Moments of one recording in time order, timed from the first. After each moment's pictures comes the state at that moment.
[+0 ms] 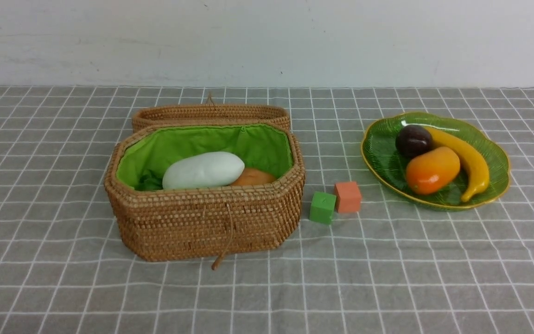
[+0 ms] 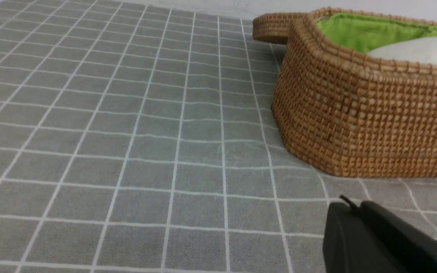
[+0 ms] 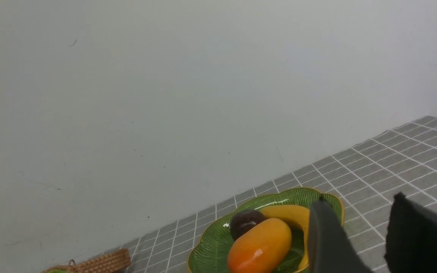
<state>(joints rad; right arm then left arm) -0.06 -0.01 0.03 0.47 -0.14 -0.05 -0.09 -0.01 0.02 0.17 0.26 -0.33</state>
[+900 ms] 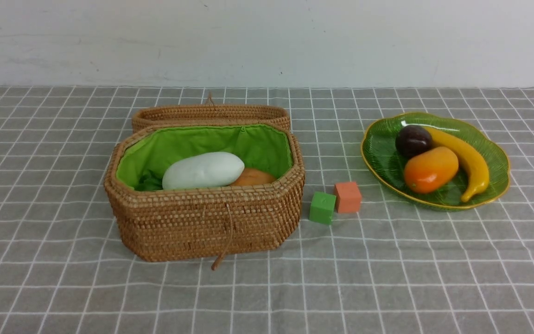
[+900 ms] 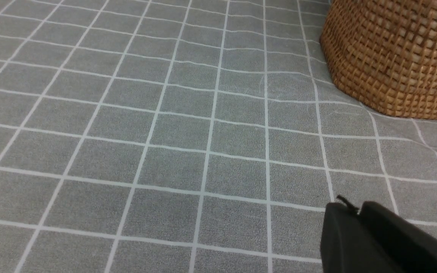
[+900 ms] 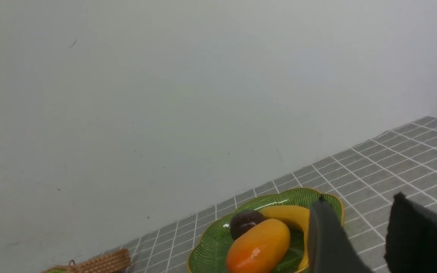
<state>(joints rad) -0.06 -0.01 0.03 0.47 -0.14 -0.05 -0.04 -0.01 0.03 0.15 0.41 -0.31</state>
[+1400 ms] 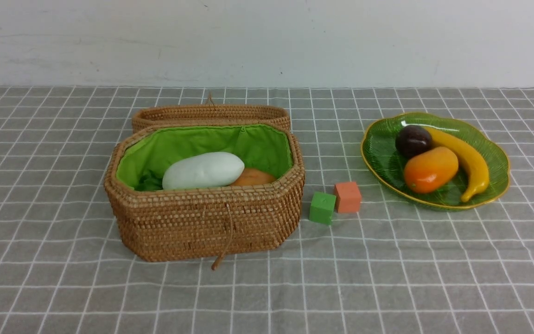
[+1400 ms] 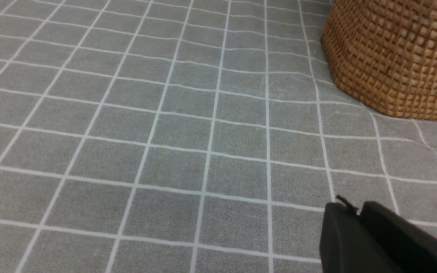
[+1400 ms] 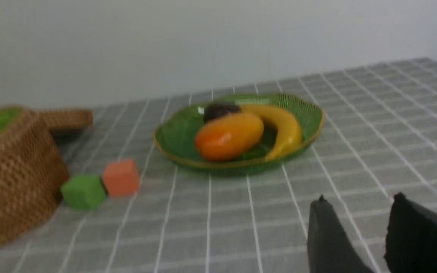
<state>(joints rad) -0.06 -0.01 0.03 0.28 0.16 -0.14 -0.04 -0.01 0.03 0.15 0.41 -0.31</state>
